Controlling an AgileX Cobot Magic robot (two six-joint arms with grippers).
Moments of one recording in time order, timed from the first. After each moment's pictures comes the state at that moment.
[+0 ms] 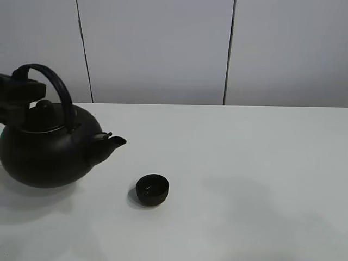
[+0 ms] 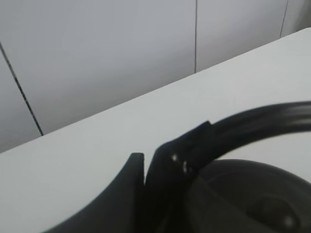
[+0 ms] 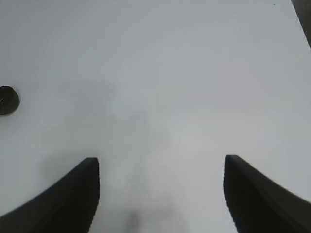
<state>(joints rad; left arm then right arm) -0.02 1.65 -0.45 0.68 -0.99 -0.14 -0.08 0.08 -0.47 0.08 1.08 -0.05</state>
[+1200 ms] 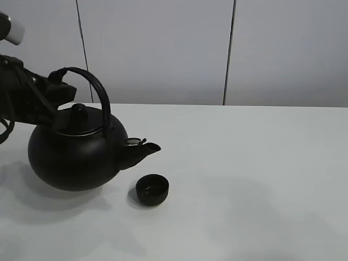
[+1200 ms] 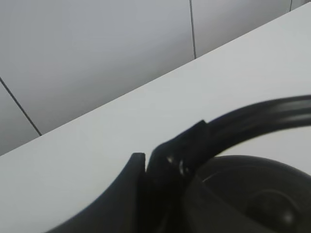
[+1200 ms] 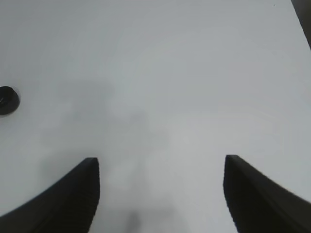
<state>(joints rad) -0.31 1.61 -0.50 0.30 -0.76 0.08 -0.08 0.08 -0.47 0.08 1.08 -0.05</state>
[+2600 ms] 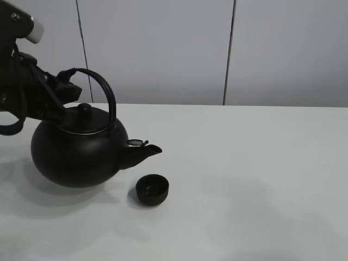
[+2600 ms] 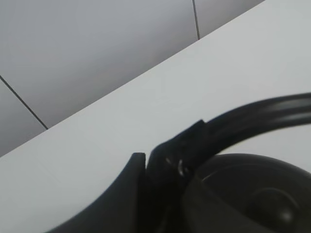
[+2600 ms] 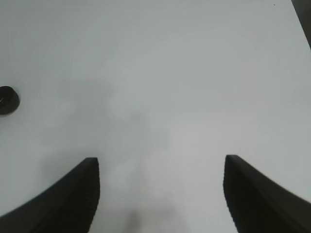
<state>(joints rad) -0.36 1.62 -0.57 0.22 -0.61 0.18 -0.08 0.08 -0.47 0.08 1.08 -0.05</state>
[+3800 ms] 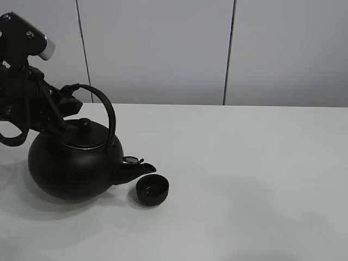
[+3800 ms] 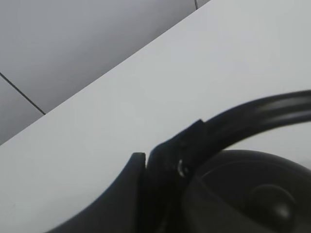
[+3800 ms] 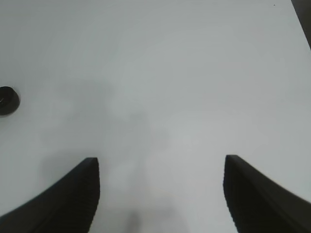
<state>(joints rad) -0.36 1.66 -0.60 0.22 -0.55 0.25 -0.08 0.08 -0.47 0.08 1.08 -0.05</state>
